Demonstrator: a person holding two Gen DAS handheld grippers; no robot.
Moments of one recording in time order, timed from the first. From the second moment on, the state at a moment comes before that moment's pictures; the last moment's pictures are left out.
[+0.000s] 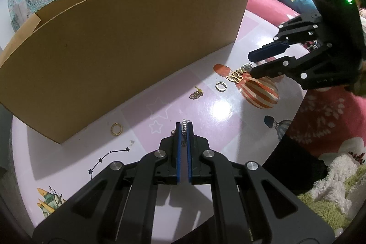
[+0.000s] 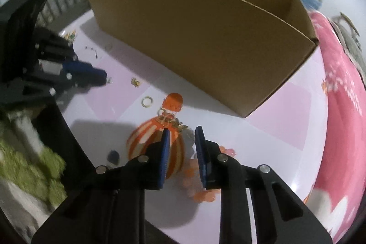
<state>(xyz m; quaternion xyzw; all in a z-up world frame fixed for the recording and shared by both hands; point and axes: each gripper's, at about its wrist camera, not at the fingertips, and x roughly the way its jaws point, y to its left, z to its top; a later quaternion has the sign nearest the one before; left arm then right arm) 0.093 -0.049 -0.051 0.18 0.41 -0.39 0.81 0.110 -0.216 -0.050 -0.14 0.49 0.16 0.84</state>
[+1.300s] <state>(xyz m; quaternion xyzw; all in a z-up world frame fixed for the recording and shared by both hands) 0.097 -0.026 -0.043 0.16 0.41 -0.39 0.81 0.084 -0.239 -0.016 -0.01 0.47 0.12 0.87</state>
